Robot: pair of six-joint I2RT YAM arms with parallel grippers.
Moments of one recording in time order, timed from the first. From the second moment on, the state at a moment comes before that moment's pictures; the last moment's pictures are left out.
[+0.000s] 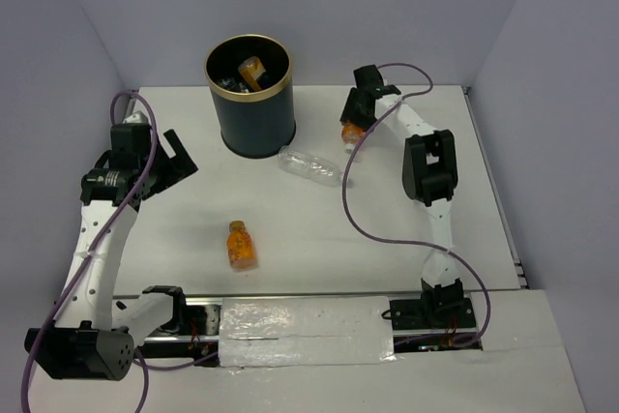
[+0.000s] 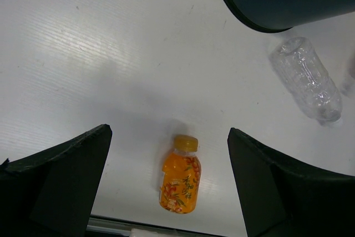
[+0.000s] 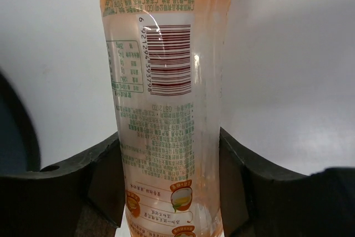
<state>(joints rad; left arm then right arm) -0.01 1.04 1.16 -0.89 -0.05 -0.53 0.25 2.39 2.07 -0.61 0.07 0.57</state>
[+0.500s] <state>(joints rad) -0.01 1.01 1.12 -0.89 -0.07 -0.53 0.53 1.86 2.14 -0.38 0.24 0.49</state>
